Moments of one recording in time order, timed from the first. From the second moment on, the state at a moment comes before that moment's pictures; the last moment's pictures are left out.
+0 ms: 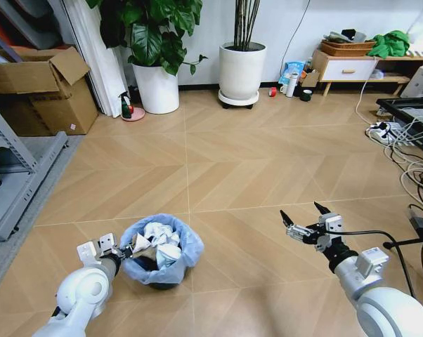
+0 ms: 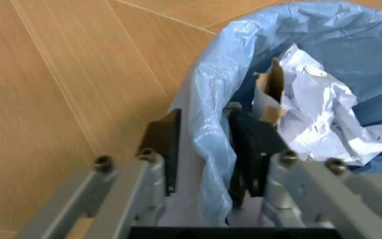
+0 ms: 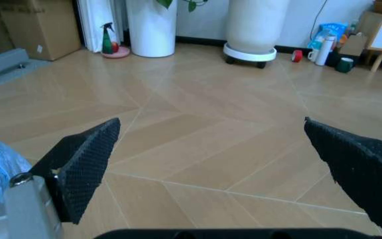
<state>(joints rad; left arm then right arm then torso) 1.35 -1.11 -0.50 -1.94 -1.00 0.62 -0.53 -1.66 1.02 0.65 2.26 0.45 -0.18 0.01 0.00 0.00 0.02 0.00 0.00</state>
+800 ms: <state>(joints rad) 1.40 -1.12 -0.60 -2.03 -0.90 0.57 -0.54 -1.63 1.02 0.67 2.30 0.49 -0.25 0.04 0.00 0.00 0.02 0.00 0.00</state>
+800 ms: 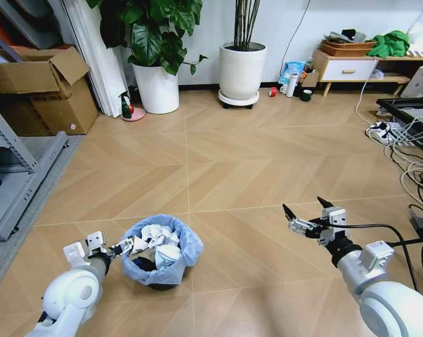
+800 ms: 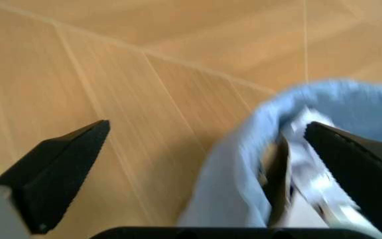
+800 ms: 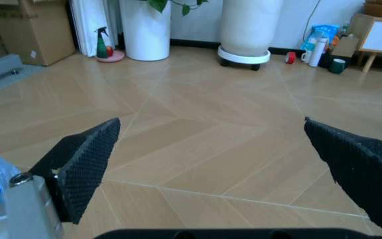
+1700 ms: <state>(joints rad) 1.65 -1.43 -0.66 -2.41 -0.10 0.26 -0.35 -1.68 1.03 0.73 2.35 0.52 -0.30 0.06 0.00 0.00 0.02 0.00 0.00</state>
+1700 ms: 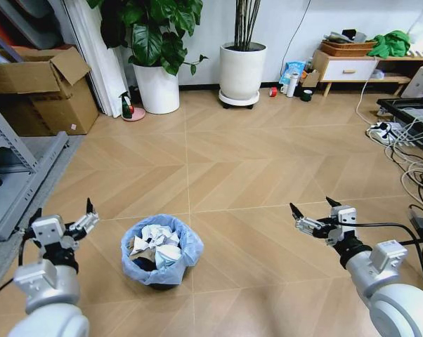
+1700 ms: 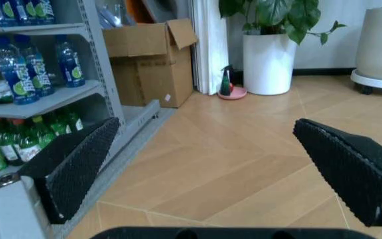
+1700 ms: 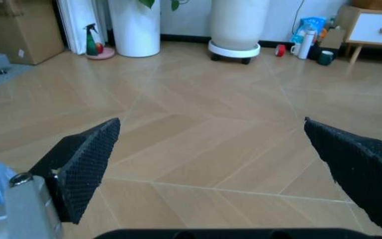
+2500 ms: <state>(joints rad) 1.62 -1.43 -0.63 -2.34 -0.09 0.26 -0.35 -1.63 1.02 0.70 2.29 0.51 -0.28 0.05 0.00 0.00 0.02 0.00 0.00</state>
